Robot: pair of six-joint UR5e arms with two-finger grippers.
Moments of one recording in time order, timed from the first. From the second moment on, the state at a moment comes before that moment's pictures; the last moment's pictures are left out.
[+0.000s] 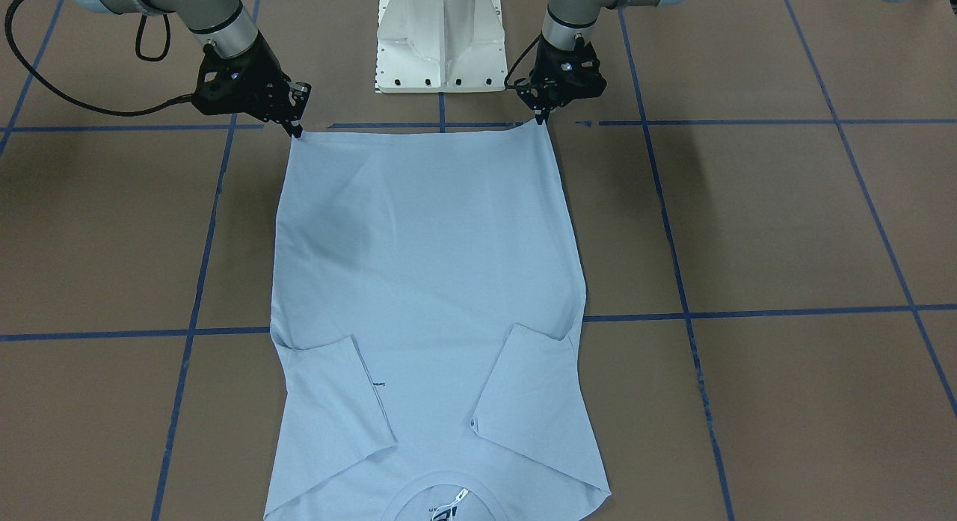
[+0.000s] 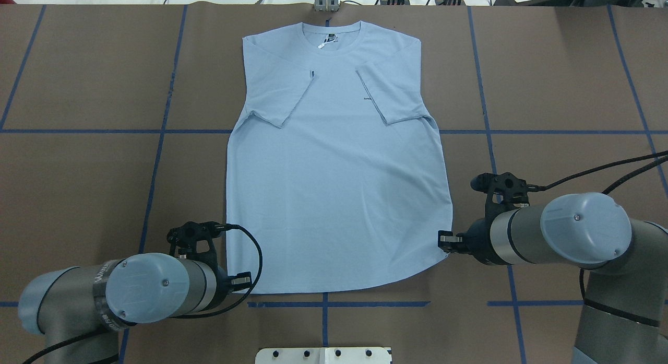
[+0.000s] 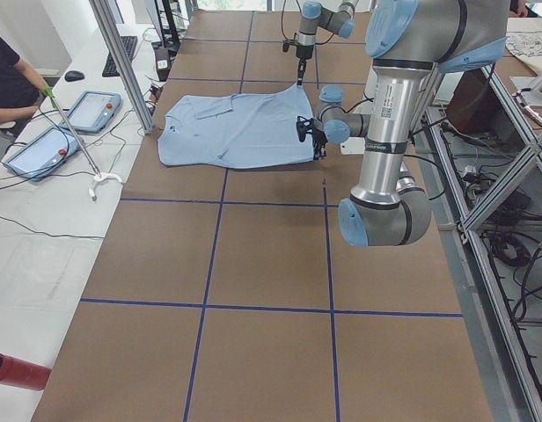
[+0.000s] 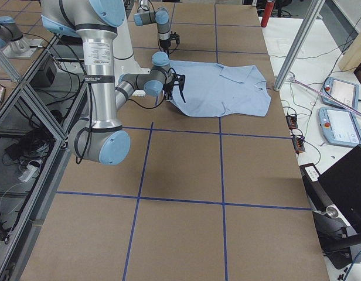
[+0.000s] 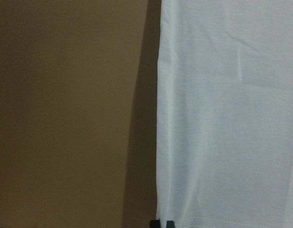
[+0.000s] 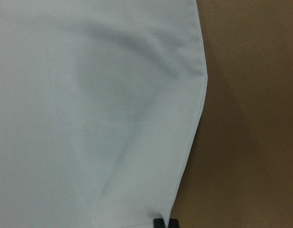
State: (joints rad) left arm -0.21 -1.84 -2.09 -1.66 -1.65 -1.59; right arm 0.40 -1.54 2.16 -1.24 1.84 1.47
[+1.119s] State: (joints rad) left arm -0.02 -1.78 -2.46 -1.33 -1.65 -1.45; right arm 0.34 -1.69 2.33 -1.24 2.14 1.56
